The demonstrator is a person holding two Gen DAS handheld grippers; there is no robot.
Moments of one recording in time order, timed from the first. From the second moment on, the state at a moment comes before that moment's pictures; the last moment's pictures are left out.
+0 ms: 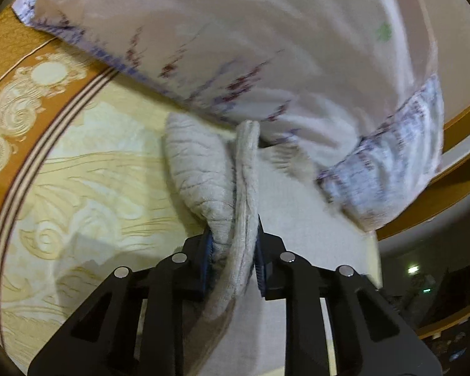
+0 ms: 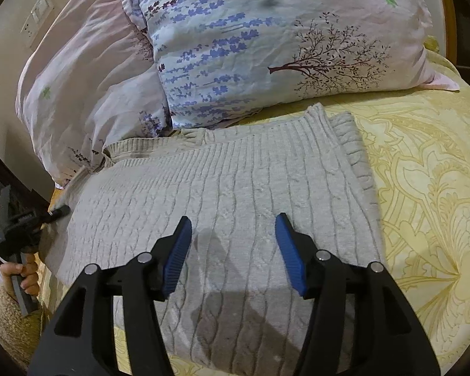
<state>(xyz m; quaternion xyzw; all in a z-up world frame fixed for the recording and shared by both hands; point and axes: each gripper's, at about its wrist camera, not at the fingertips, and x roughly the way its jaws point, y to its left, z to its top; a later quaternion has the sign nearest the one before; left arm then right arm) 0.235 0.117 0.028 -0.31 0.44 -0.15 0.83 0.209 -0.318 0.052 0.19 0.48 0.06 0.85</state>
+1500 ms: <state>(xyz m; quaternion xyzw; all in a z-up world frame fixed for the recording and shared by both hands) 0.211 0.002 0.048 -0.15 0.43 -0.21 0.87 0.292 -0.228 0.024 0.33 0.57 0.22 0.72</state>
